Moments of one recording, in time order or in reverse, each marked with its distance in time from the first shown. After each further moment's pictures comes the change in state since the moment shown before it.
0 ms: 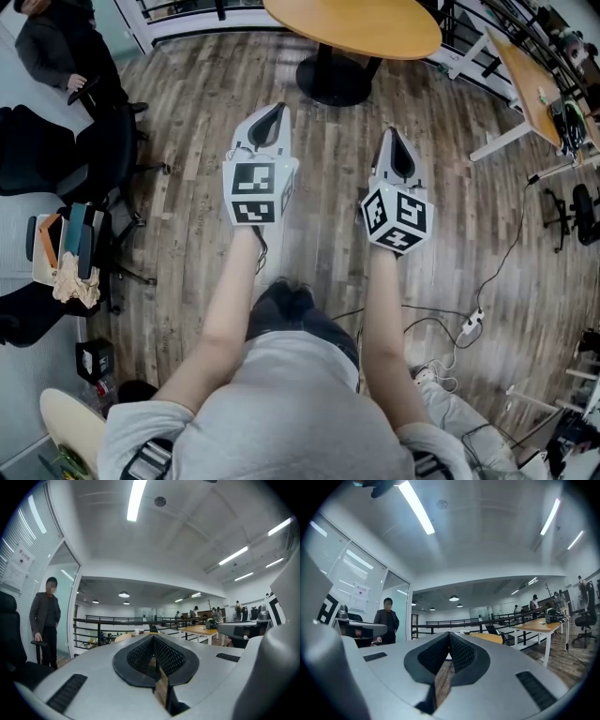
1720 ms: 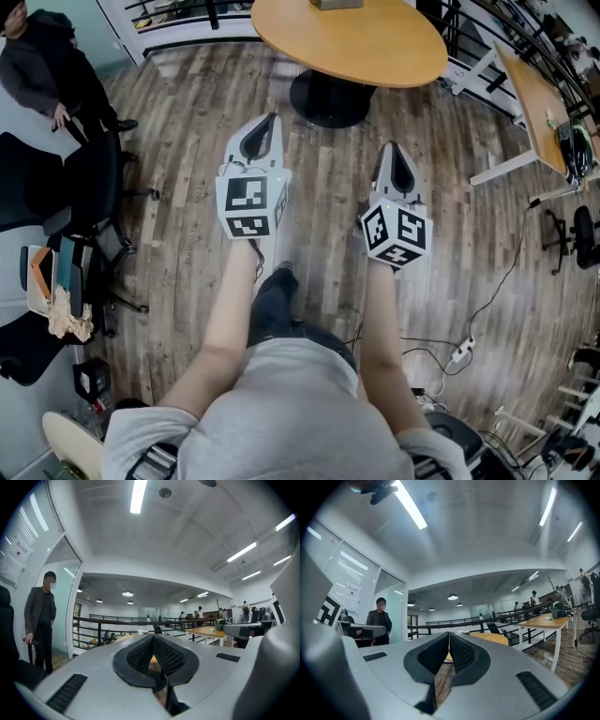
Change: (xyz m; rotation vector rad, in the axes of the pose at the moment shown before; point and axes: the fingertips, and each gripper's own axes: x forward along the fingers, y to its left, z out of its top) left arm 0.166 0.040 -0.011 -0.021 -0.003 0.055; right arm 0.158 -0.064 -0.021 0.037 0.003 0.011
